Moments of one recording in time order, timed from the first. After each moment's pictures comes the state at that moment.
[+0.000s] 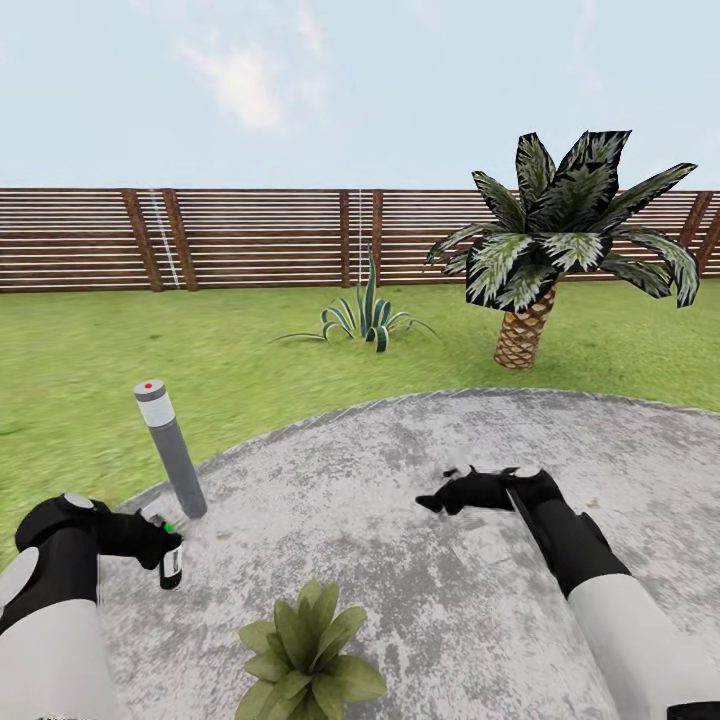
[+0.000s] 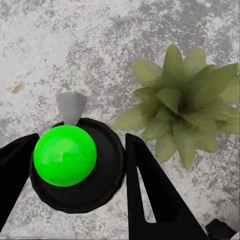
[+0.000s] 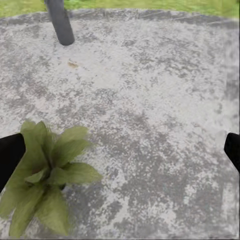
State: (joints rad) left arm -0.69 0.05 0.71 -1.17 -1.34 0.25 -1.44; right arm -0.74 -0.12 0.11 -0.93 0.27 0.47 0.82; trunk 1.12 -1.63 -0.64
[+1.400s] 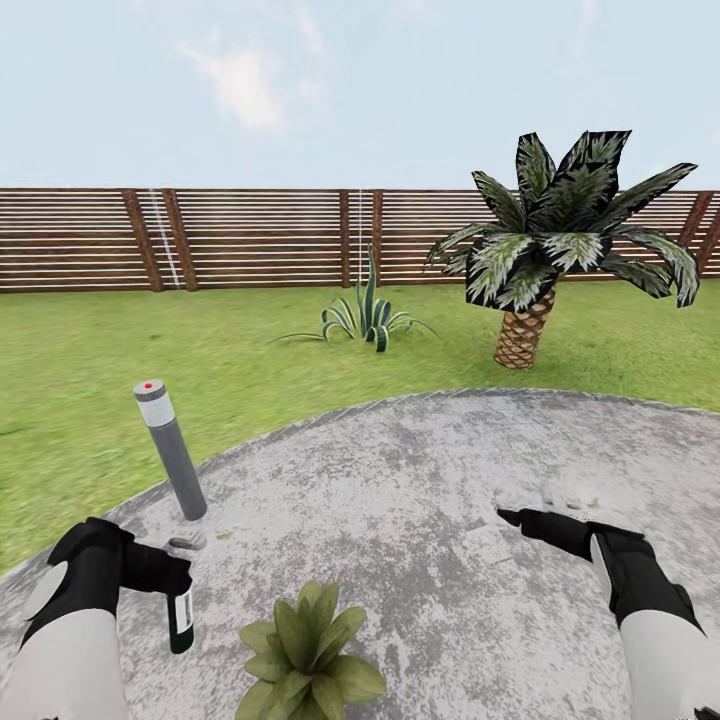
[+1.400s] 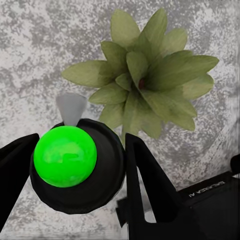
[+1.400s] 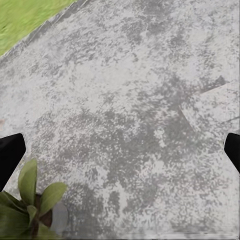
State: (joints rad) left arm -0.68 0.02 0.76 -0.99 -1.38 0.64 -1.35; right arm -0.68 -0.15 -0.54 -0.72 0.31 0.46 0.66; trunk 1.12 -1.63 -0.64
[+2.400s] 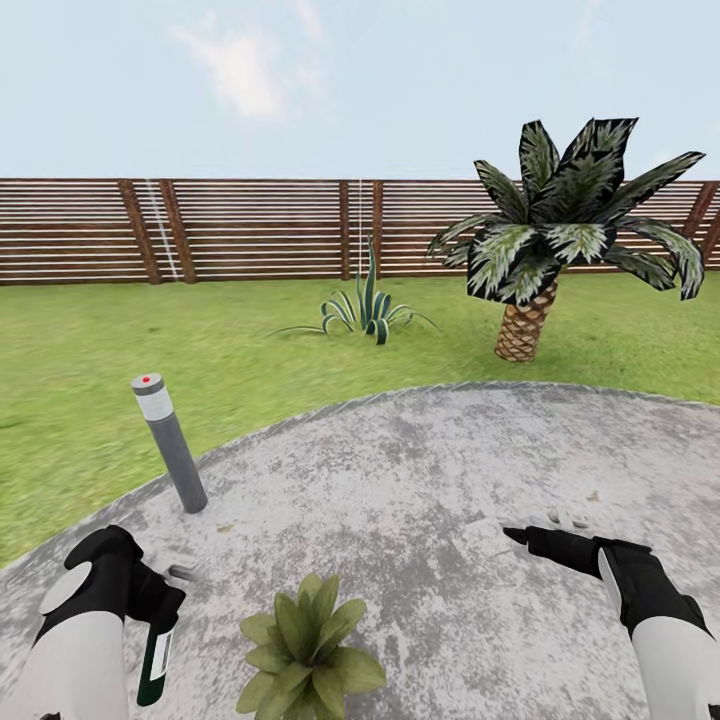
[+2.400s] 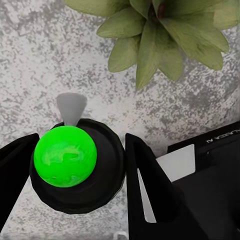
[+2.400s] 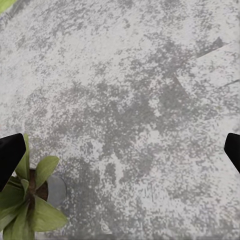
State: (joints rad) left arm -0.68 0.02 0.75 -0.89 -1.61 0.65 -1.35; right arm -0.68 -0.20 -0.54 -0.61 0.31 0.46 0.65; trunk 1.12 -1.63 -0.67
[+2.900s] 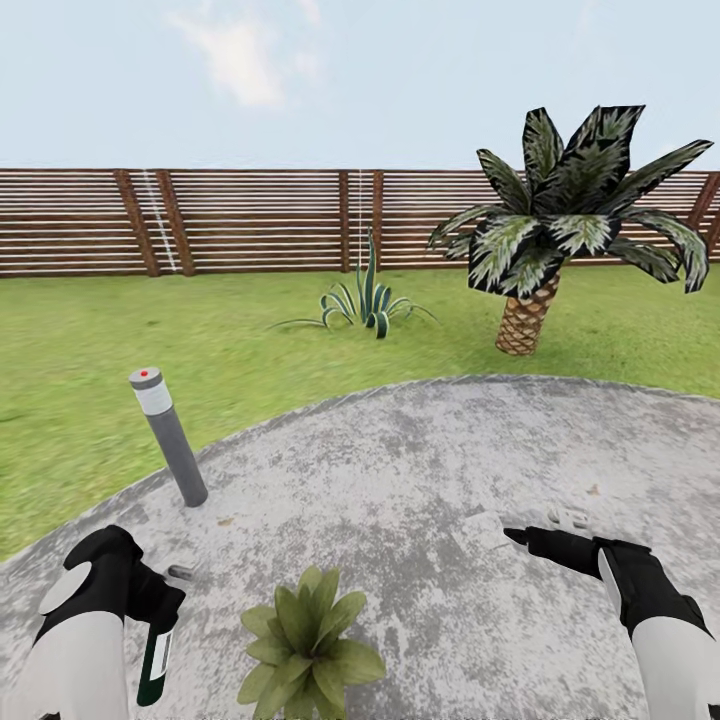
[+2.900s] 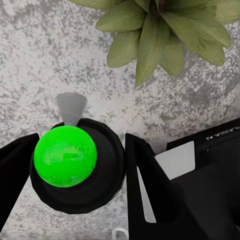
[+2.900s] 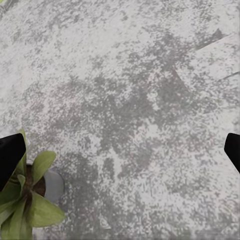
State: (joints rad) left arm -0.68 0.02 0.76 -0.89 -1.61 0.65 -1.35; right arm -0.68 -0.20 -0.54 -0.61 0.31 0.46 0.65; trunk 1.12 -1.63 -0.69
